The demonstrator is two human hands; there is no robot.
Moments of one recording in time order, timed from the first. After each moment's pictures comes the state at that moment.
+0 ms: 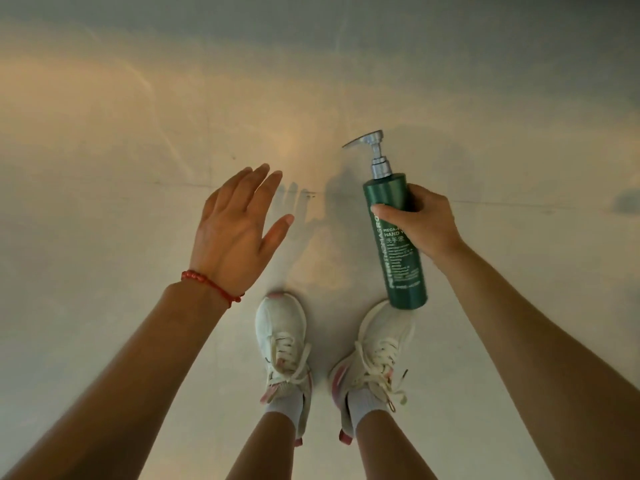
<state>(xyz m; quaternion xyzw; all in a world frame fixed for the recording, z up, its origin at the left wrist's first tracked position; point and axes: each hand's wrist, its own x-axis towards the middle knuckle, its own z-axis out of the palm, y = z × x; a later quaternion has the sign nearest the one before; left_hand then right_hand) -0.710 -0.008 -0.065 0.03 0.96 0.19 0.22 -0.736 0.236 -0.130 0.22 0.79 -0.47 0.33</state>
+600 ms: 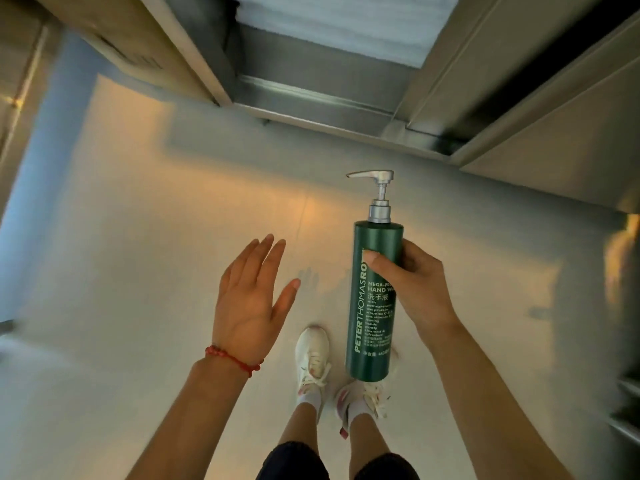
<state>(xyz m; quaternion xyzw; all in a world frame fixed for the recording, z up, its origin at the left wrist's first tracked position) -0.708 -0.076 0.227 -0.11 0.96 0.22 0.14 -0.786 0.117 0.216 0.19 0.69 -0.63 0.30</state>
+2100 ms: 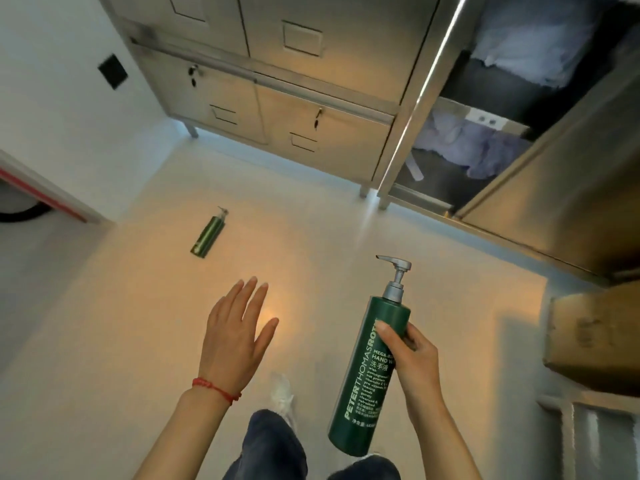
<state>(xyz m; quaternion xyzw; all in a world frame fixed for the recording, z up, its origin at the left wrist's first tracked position) -0.147 -0.069 0.517 -0.78 0.59 0.17 -0.08 -0.382 -0.127 0.504 -0.37 0.60 -0.33 0.63</state>
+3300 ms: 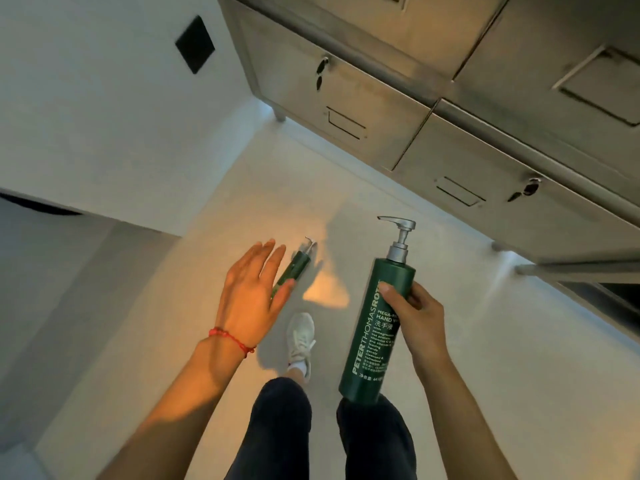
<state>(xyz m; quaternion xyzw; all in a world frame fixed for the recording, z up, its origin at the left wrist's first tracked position) 0.338 -0.365 0.372 -0.82 0.53 0.22 -0.09 0.127 -0.465 0.370 -0.41 0.60 -0.20 0.66</state>
